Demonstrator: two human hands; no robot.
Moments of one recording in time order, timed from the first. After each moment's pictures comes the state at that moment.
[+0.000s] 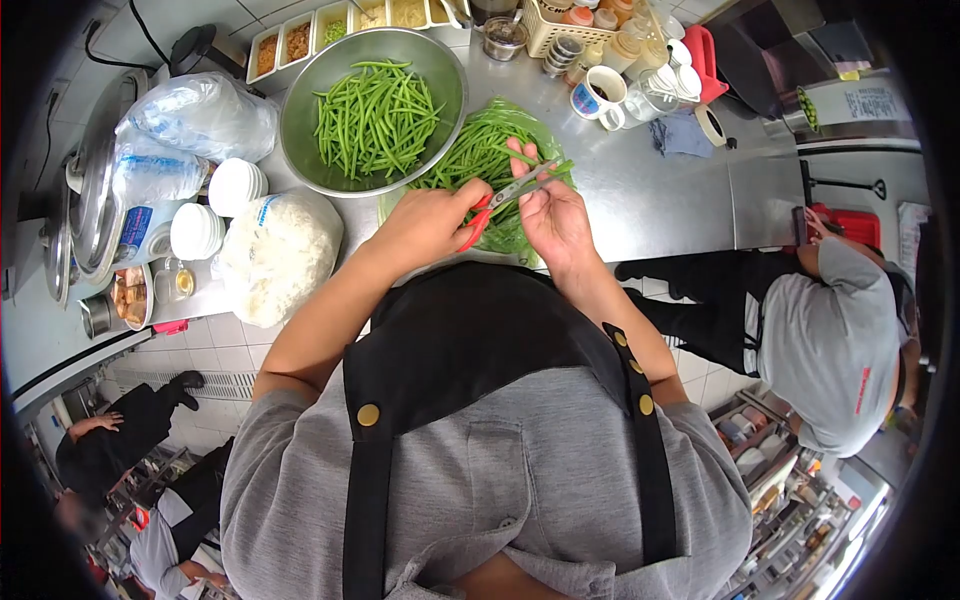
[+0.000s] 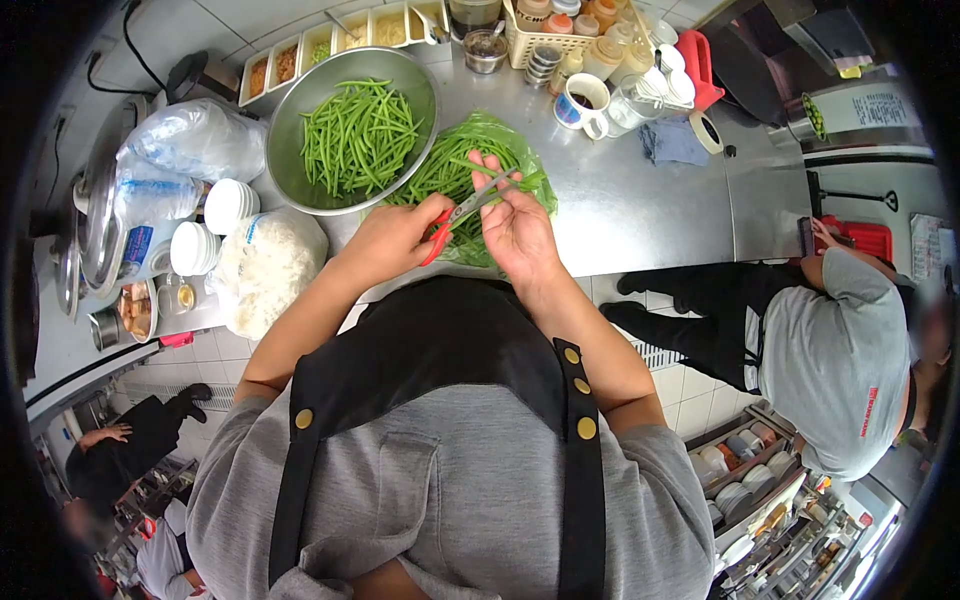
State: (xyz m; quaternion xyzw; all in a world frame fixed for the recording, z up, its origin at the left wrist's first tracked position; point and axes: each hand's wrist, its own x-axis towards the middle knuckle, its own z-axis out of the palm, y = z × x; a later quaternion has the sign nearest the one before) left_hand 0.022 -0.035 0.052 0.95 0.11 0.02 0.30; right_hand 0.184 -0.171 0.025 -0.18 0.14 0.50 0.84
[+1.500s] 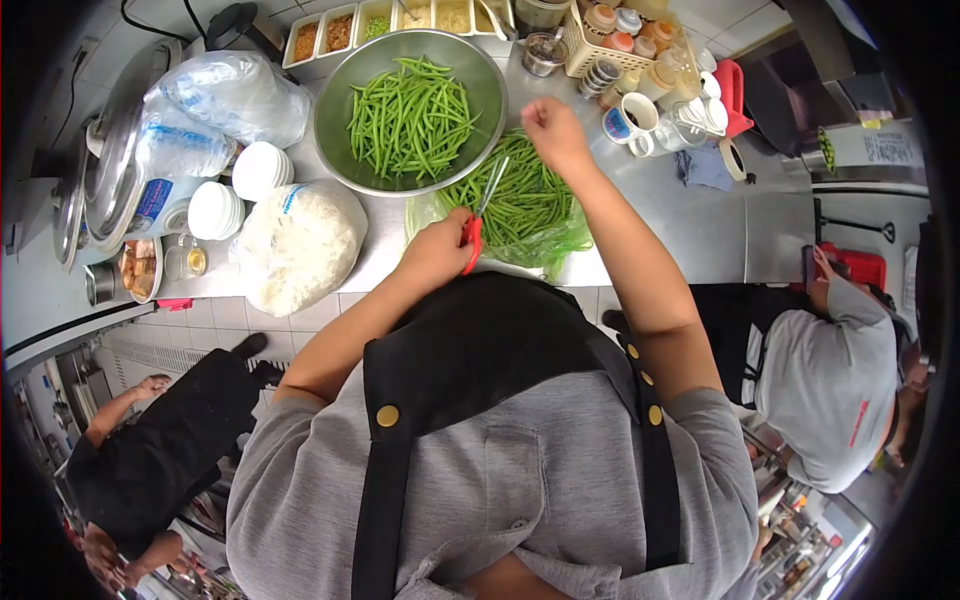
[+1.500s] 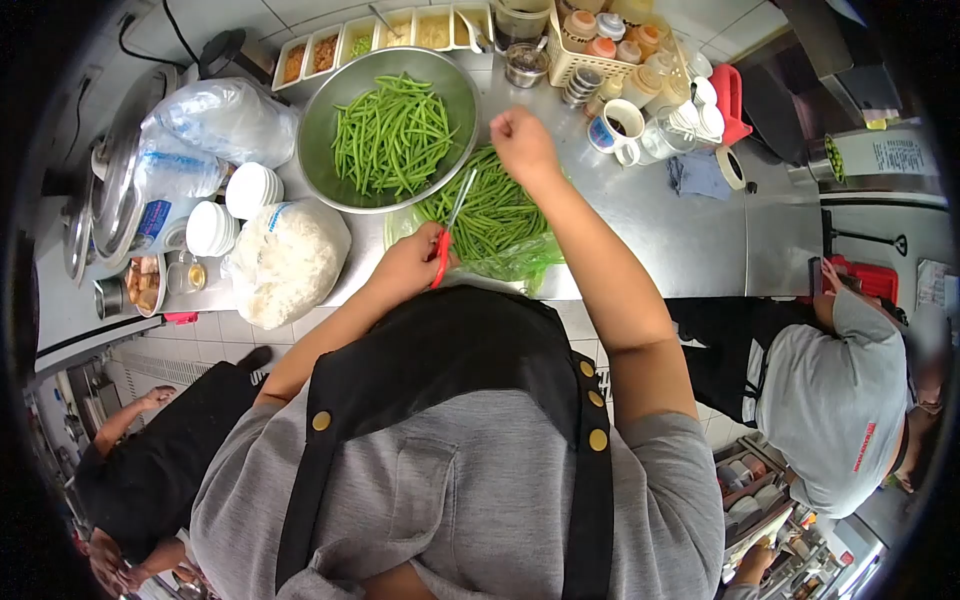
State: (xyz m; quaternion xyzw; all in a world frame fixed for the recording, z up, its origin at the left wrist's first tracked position) left_hand -0.013 -0.046 -0.007 0.84 0.34 -0.07 0.42; right_hand 0.261 -0.054 -0.020 -0.74 -0.45 0.19 0.45
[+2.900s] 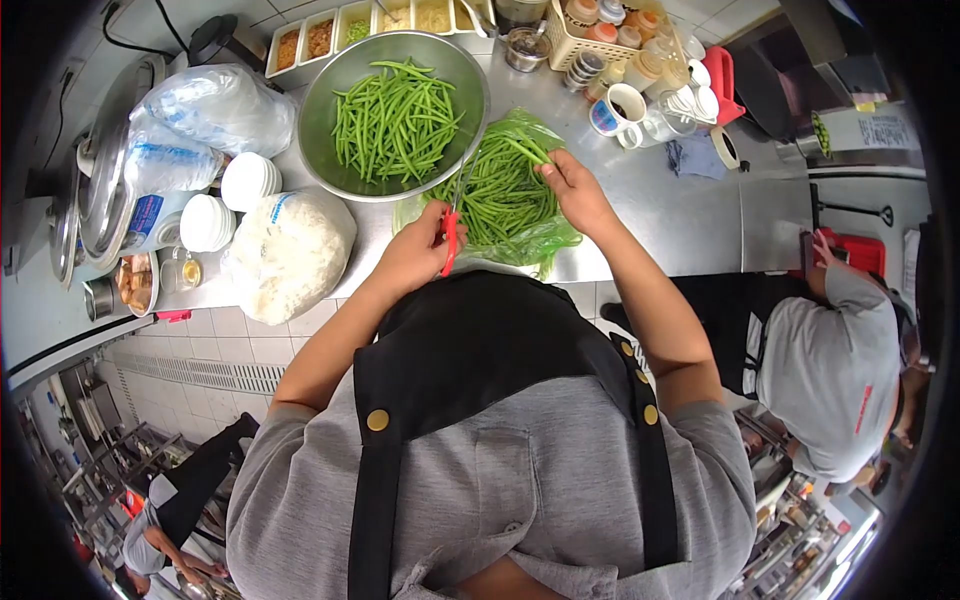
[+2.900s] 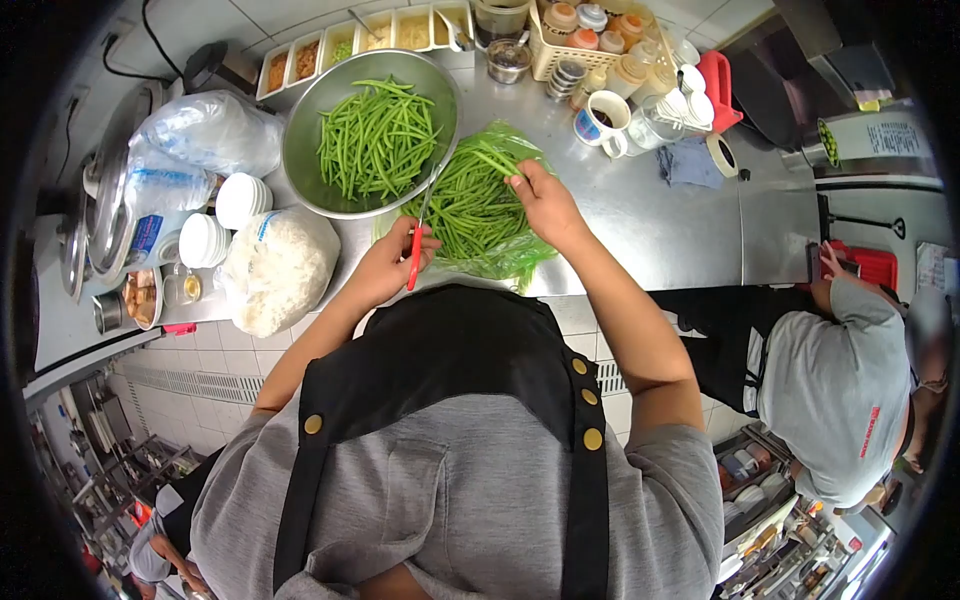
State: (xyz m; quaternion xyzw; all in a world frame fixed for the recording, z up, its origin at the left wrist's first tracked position) left_hand -0.021 -0.043 0.007 0.71 0.34 0.03 0.62; right_hand 0.248 -0.155 -0.005 -0.77 -0.45 0.30 0.35
